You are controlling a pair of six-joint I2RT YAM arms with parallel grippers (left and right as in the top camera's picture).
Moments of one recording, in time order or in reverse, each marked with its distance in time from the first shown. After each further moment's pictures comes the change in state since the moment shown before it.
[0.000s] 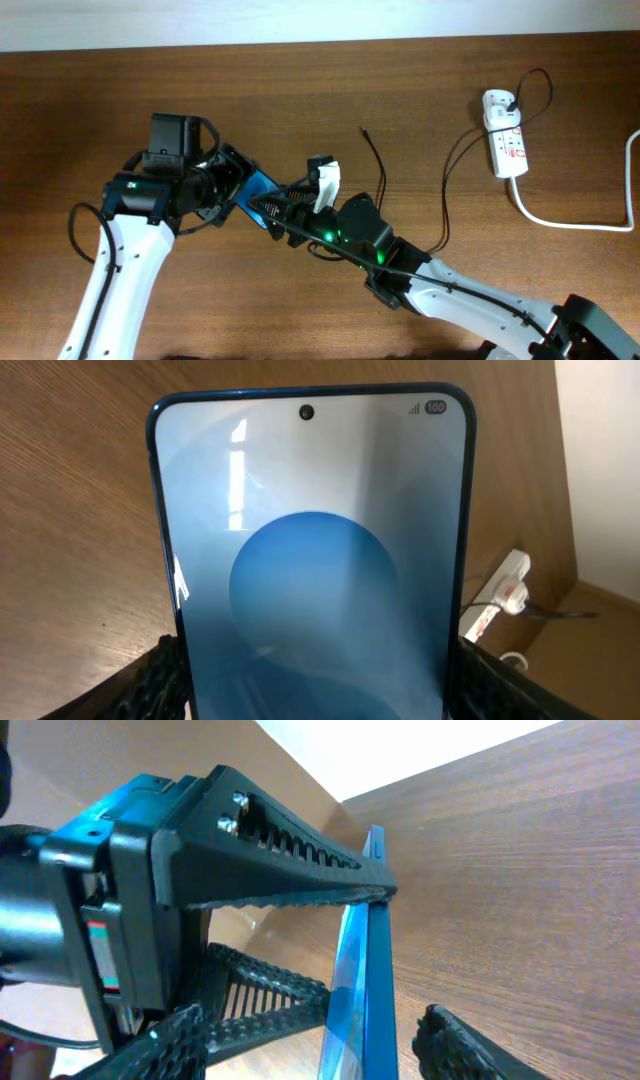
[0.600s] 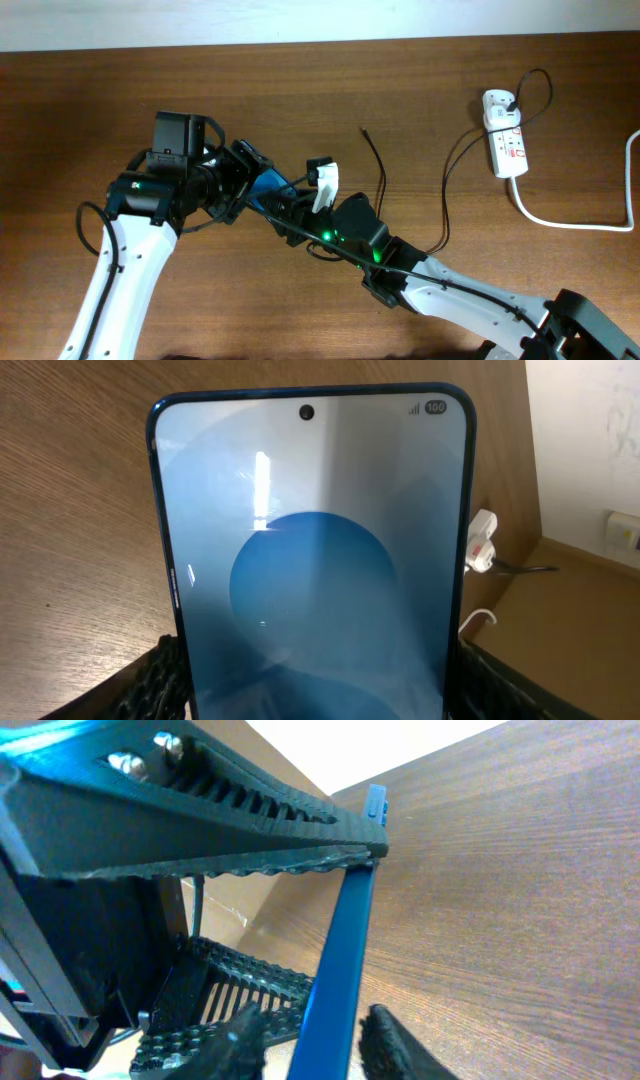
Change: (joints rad) left arm -0.015 0.000 0.000 0.037 0.108 -0.011; right arm 0.000 0.028 0.000 0.000 0.007 0.024
